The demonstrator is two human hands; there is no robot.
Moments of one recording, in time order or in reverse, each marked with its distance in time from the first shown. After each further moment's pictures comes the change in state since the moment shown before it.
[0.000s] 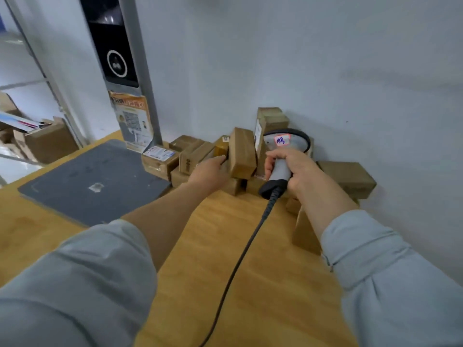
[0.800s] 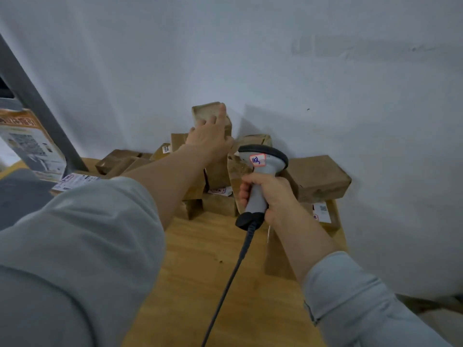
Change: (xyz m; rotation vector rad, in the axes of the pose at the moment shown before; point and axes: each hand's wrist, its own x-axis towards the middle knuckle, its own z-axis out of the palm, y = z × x) left_hand 0.207 0.124 0.077 0.314 0.026 0.309; right_hand 0.119 -0.007 -0.096 0.130 0.159 -0.027
